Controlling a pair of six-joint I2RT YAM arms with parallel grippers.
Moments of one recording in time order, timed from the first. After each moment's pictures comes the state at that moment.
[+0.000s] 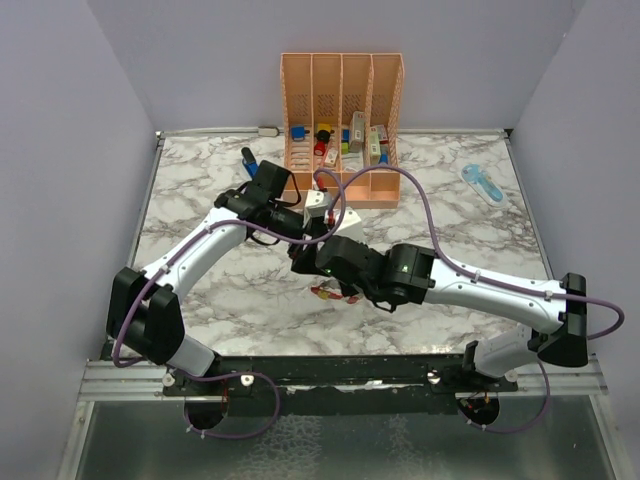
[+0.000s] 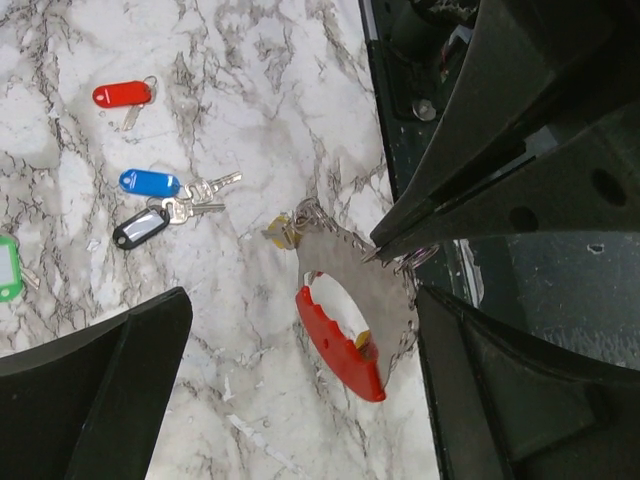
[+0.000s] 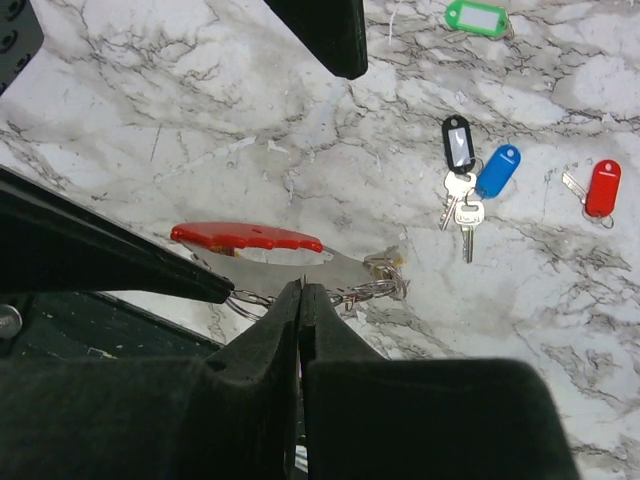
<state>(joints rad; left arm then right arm) -0.50 1.49 1.23 -0.69 1.14 0.58 1.24 1.44 1.37 -0.89 0.55 0.64</state>
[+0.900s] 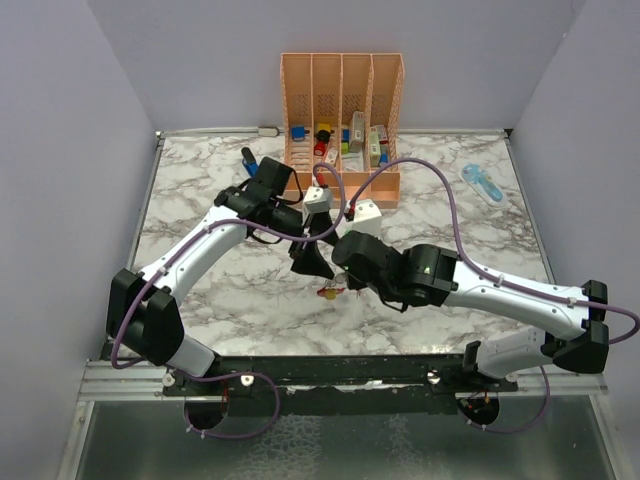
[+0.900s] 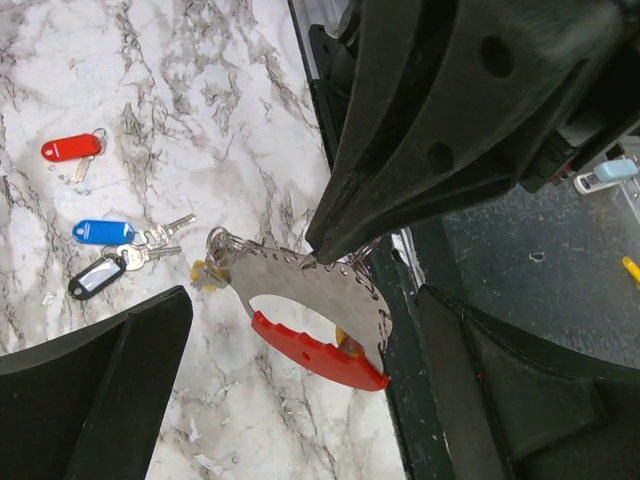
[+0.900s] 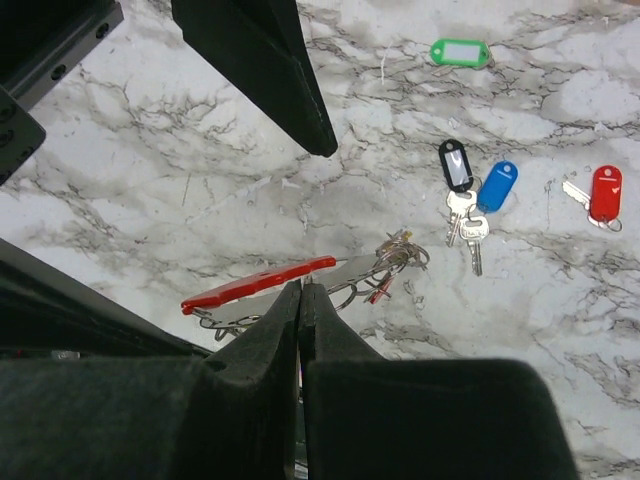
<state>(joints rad) -0.51 1.49 1.28 -0.76 1.26 0.60 1.24 1.34 1.34 -0.85 0.59 0.71</state>
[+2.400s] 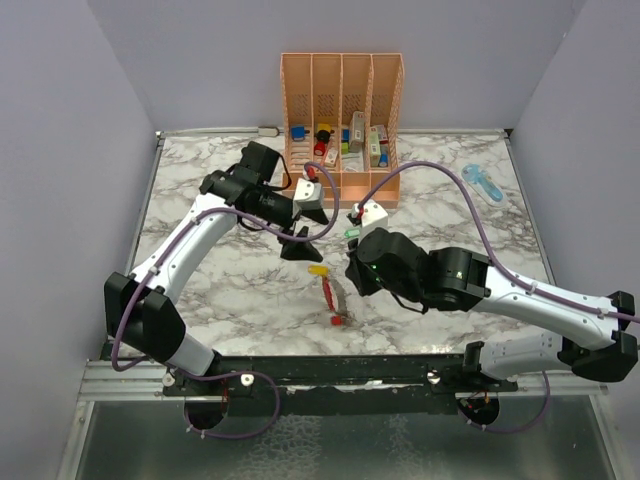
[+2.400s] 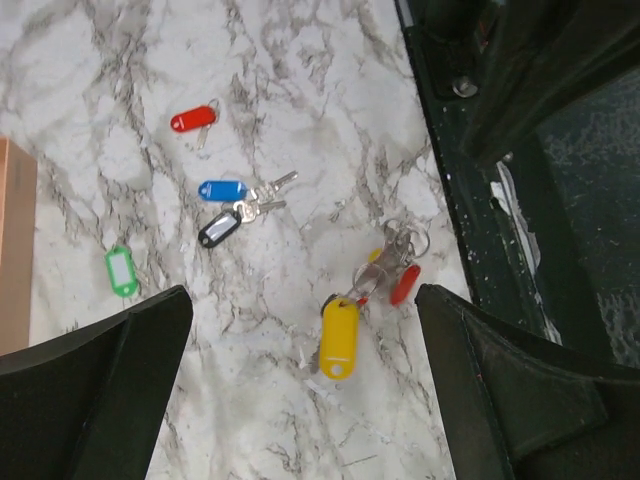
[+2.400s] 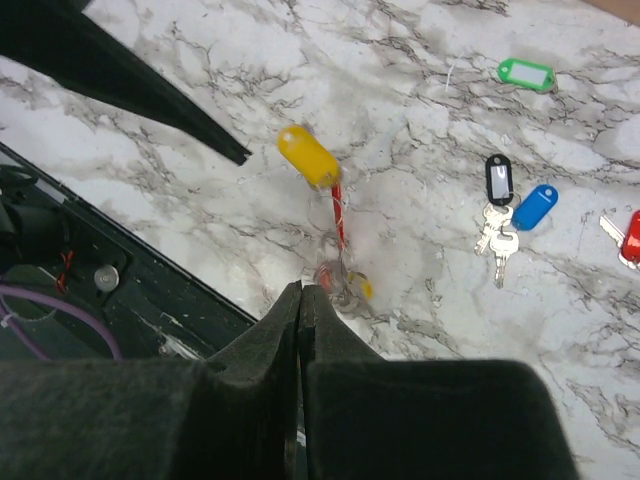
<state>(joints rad) -0.45 1.50 1.39 -0.90 1.09 0.85 1.24 1.22 1.31 -0.80 0.43 0.55</state>
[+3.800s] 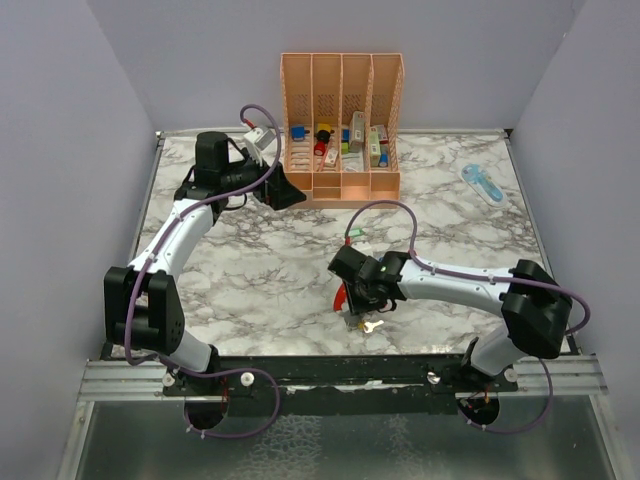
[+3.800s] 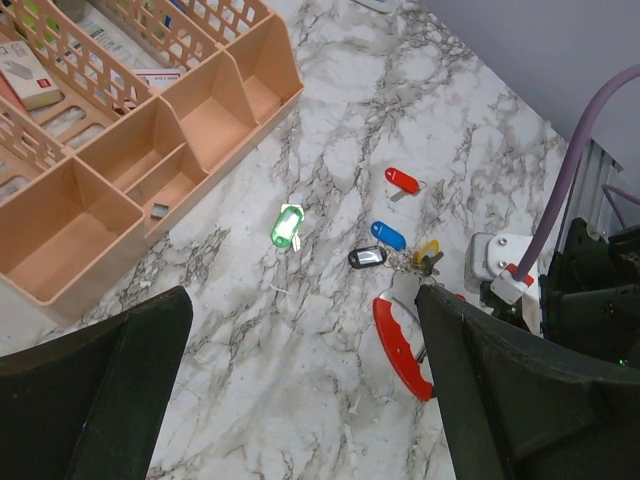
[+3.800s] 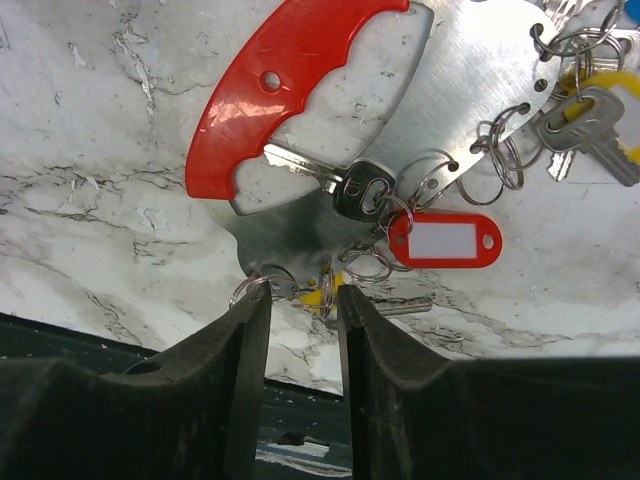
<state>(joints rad) -0.16 1.51 1.20 -0.15 0.93 -0.08 1.04 1.54 0.99 -0.70 0.20 0.76</state>
